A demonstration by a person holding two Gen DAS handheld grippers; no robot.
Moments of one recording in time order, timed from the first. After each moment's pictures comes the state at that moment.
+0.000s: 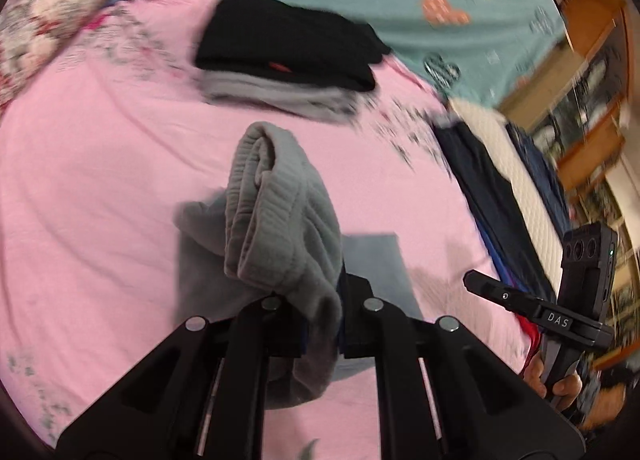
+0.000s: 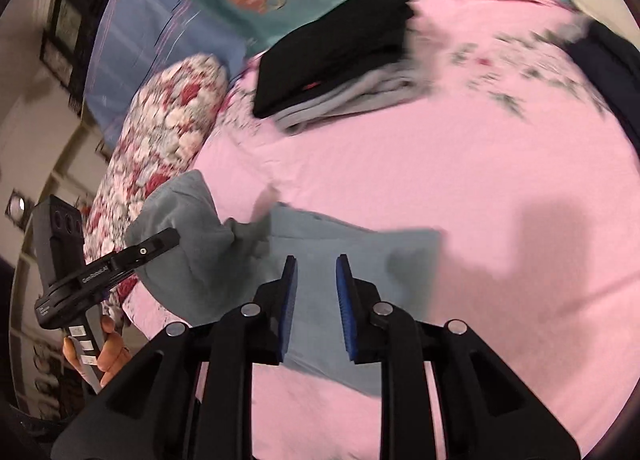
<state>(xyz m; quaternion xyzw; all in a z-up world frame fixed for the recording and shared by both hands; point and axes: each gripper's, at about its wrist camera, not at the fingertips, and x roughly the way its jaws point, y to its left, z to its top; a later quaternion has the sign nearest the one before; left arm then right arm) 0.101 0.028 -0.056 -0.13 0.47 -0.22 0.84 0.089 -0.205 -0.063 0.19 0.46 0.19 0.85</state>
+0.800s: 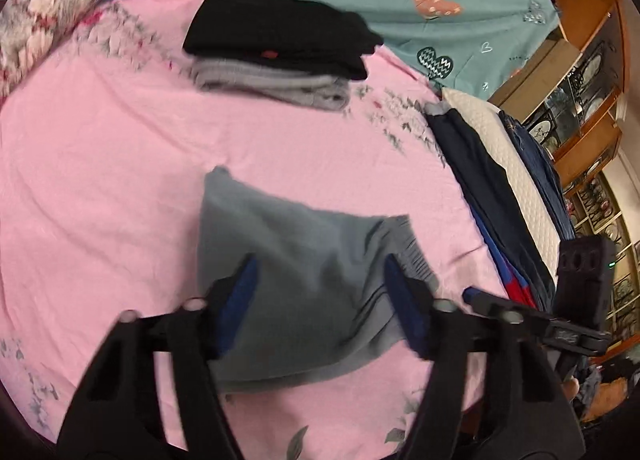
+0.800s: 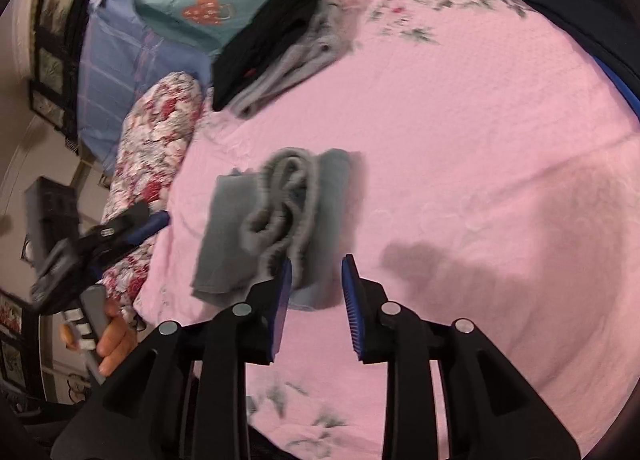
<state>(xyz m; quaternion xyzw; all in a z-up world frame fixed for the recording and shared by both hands) 0.079 0.041 -0.067 -0.15 0.47 -0.22 0.84 0.040 -0.254 -0.103 0.26 0.47 0.20 0.82</state>
